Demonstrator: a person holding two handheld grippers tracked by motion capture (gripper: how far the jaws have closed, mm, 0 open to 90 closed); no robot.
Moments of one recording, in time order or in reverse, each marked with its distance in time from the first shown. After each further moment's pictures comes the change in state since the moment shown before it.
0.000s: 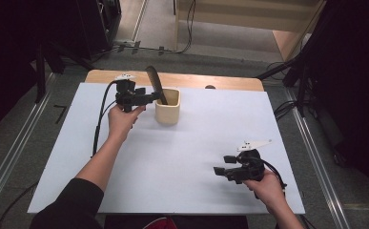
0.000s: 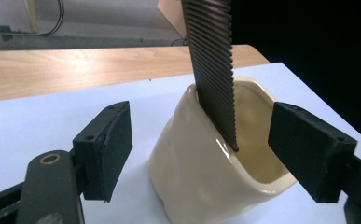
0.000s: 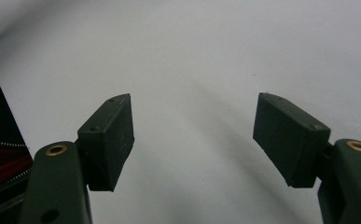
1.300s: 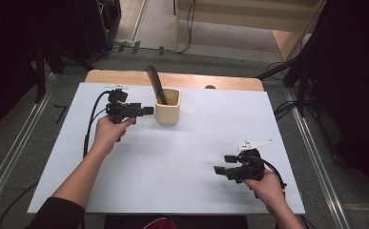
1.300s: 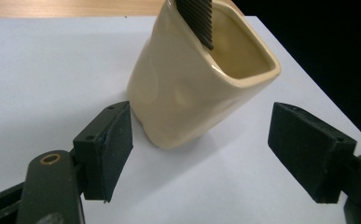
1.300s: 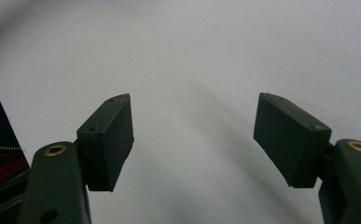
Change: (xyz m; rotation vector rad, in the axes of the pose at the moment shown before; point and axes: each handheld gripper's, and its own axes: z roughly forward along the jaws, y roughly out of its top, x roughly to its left) left arm 0.006 -0.026 -0.031 0.171 -0.122 -0.045; right arm -0.002 0.000 0.001 0.000 -0.011 0.015
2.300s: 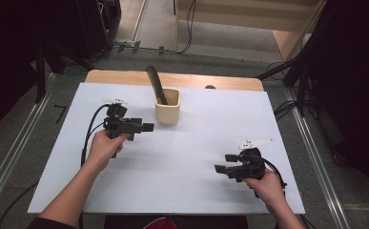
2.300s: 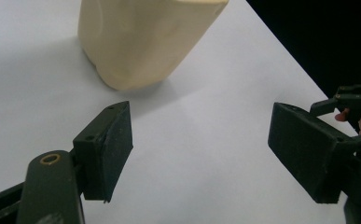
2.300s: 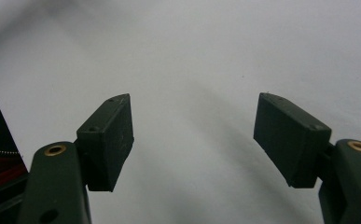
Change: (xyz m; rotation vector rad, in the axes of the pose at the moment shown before) left arm -0.025 -0.035 -0.018 0.083 -0.074 0.007; right arm -0.004 0.000 0.000 -0.014 0.001 0.019
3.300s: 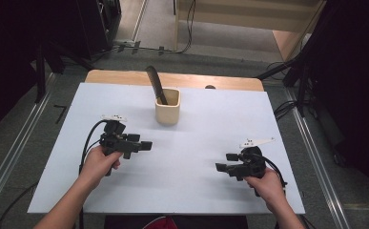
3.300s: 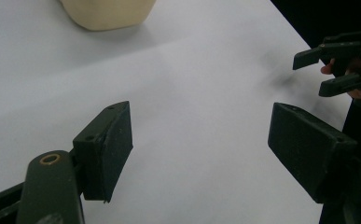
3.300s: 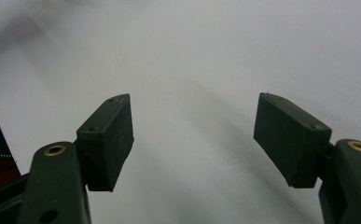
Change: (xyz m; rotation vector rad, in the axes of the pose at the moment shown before) left arm -0.023 -0.040 -0.014 0.069 0.001 0.024; right arm -0.007 0.000 0.001 -0.003 -0.005 0.023
